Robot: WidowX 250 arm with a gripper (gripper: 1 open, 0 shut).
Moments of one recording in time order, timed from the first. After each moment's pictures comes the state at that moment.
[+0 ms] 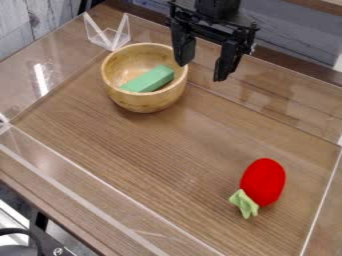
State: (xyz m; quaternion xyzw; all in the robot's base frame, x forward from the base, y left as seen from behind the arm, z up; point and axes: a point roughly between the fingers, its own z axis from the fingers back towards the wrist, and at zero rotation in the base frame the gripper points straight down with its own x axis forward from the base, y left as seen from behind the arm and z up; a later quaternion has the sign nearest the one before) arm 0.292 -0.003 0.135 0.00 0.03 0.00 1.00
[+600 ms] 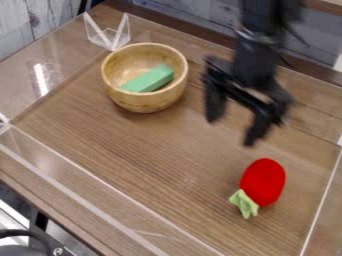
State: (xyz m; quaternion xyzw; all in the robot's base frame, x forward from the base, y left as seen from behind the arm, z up) arm 0.253 -0.095 0.095 -0.01 0.08 -0.16 0.98
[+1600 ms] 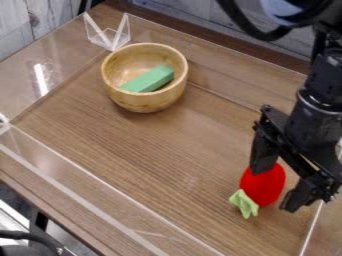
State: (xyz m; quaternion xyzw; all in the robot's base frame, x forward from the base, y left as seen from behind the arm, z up) arm 0.237 -0.126 0.076 0.01 0.07 -0.23 0.97
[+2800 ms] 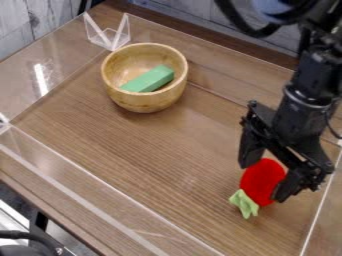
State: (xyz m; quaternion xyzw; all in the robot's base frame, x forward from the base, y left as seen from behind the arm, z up) arm 0.244 -0.111 0.069 0.01 0.07 -0.19 0.98
